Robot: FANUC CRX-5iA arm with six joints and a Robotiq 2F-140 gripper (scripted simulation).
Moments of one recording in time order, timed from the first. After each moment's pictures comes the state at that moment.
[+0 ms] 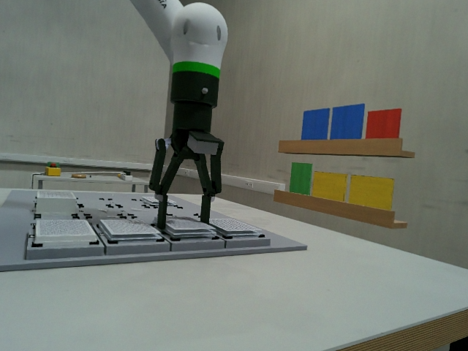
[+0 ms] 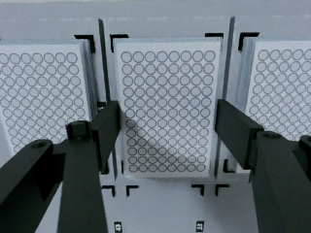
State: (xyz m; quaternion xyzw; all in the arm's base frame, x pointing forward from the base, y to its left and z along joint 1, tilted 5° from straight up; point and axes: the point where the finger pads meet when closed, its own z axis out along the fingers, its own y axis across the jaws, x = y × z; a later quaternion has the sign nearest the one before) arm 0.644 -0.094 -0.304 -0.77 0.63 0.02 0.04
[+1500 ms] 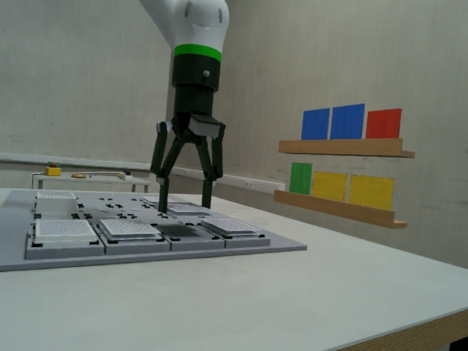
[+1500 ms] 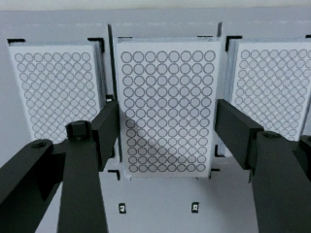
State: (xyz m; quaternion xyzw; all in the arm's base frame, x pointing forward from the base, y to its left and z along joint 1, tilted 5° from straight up) arm 0.644 -0.097 -0.272 -0.77 0.63 0.02 0.04
